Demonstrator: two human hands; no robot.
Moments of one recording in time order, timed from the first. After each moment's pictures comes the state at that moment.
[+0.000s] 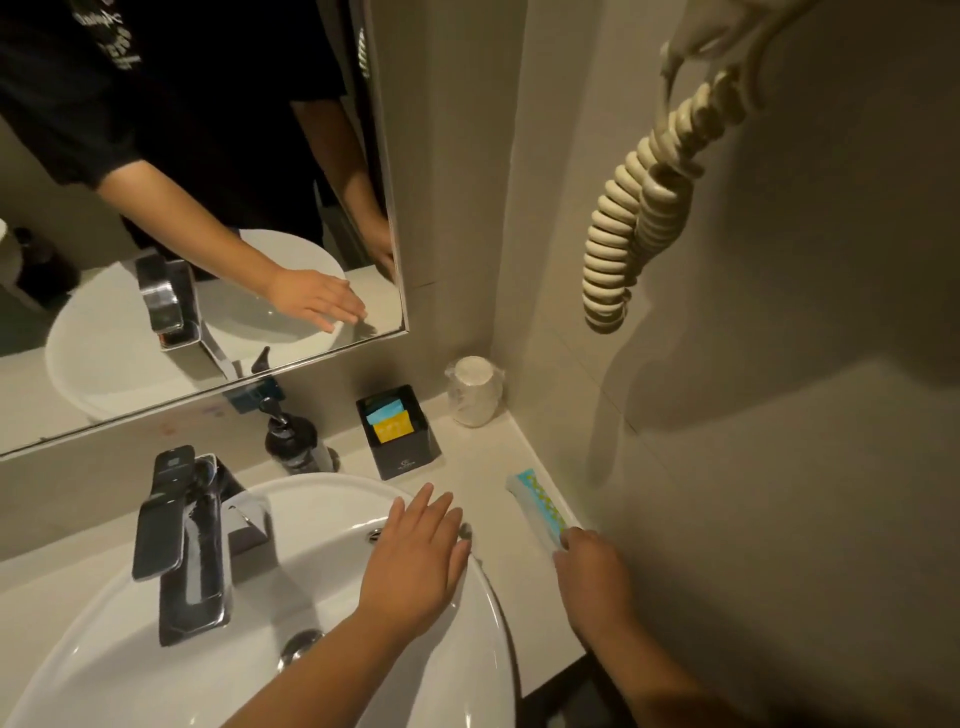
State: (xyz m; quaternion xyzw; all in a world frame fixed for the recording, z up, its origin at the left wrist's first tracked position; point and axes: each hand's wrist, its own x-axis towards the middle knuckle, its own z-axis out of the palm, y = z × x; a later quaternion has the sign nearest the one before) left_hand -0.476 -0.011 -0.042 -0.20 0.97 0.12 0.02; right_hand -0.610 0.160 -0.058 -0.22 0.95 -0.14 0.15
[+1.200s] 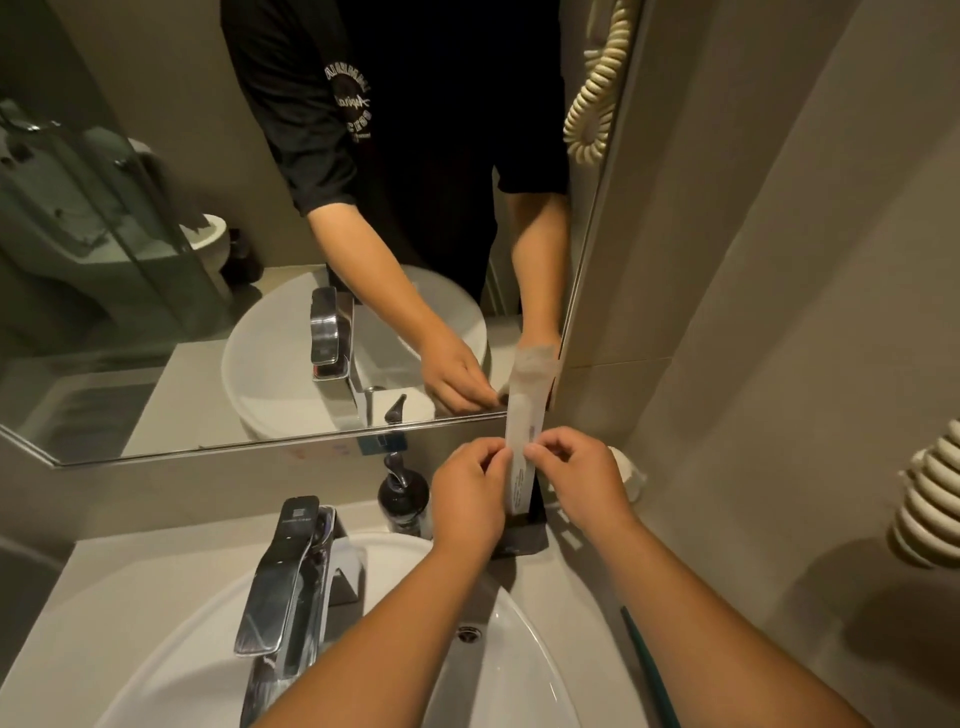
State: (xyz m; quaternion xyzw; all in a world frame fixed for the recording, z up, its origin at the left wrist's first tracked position) left_hand -0.549 -0.131 0.021 -0.48 0.70 0.42 -0.31; right_hand -0.667 -0.073 0.032 -0.37 0.77 -0.45 0.25
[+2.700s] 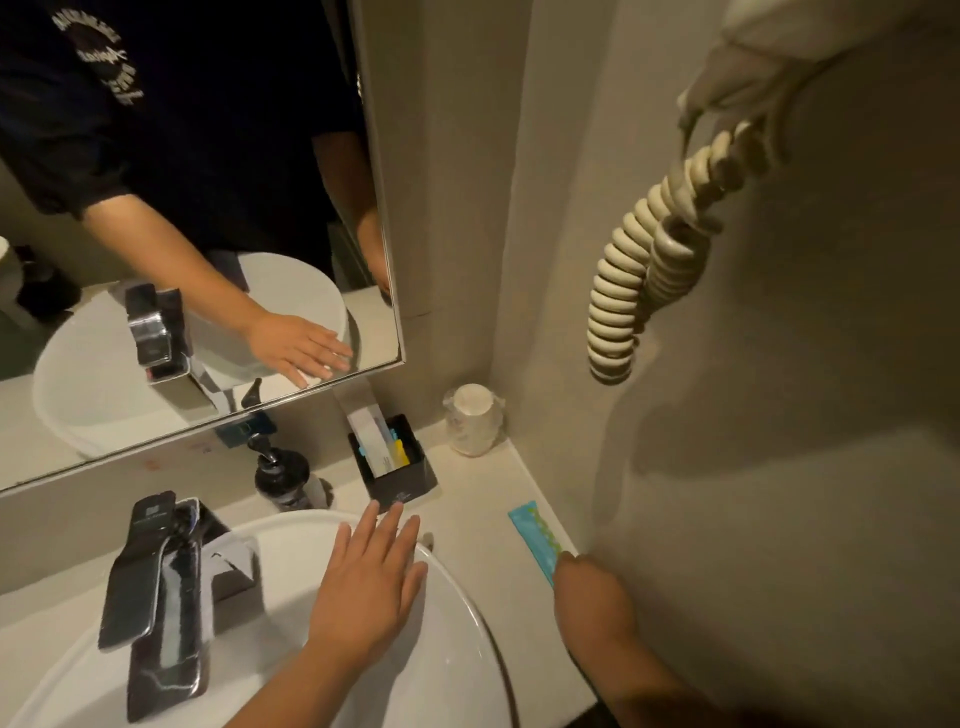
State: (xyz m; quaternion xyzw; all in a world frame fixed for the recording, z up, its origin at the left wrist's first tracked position) left_hand -0.466 -0.055 -0.052 -0.25 0.96 0.10 0.02; right_hand -0.623 0.139 -0.045 -0.30 0.94 0.04 0.15
